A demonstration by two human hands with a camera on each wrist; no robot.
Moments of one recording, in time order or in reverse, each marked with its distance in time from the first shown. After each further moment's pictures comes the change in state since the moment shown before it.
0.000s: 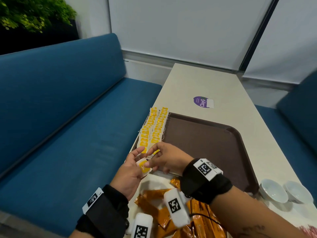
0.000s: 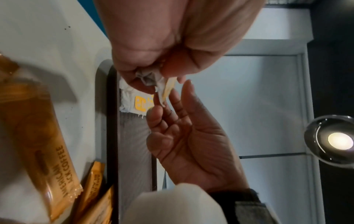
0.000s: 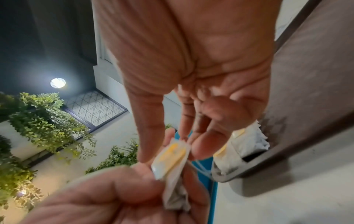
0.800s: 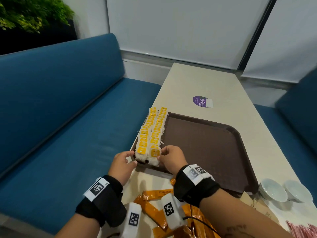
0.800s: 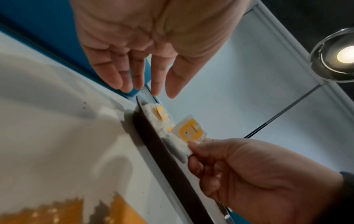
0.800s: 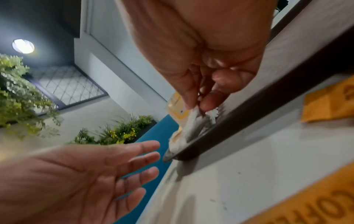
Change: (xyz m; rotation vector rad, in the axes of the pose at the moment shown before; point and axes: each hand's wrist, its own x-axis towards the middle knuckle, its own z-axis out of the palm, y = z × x) left_hand 0.027 0.004 -0.028 0.870 0.253 0.109; right_hand 0.037 0.041 0.004 -0.072 0.508 0.051
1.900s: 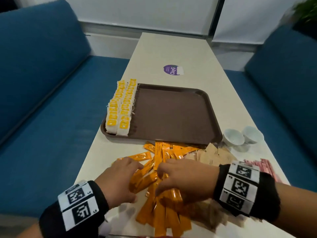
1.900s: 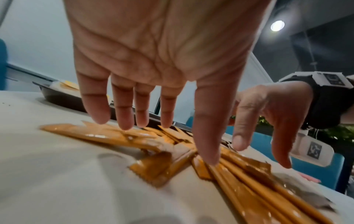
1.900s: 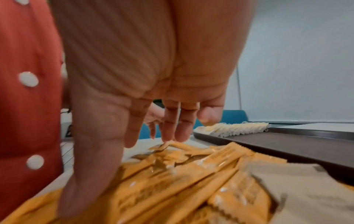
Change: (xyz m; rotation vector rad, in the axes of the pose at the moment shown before) left_hand -0.105 0.012 0.028 0.978 -0.613 0.463; right_hand -0.149 0.047 -0.098 -1.204 -0.711 -0.743
